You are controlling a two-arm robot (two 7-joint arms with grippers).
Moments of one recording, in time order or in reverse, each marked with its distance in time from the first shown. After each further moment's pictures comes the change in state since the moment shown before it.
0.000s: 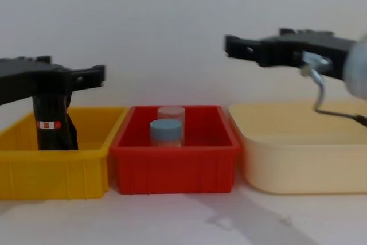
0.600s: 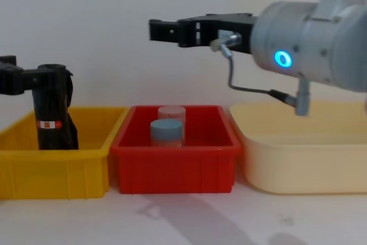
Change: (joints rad) left arm 0.036 0.093 -0.115 0.022 -0.087 -0.020 -0.143; right arm 0.139 -0.130 -0.116 0.081 -0.057 0.101 0.003
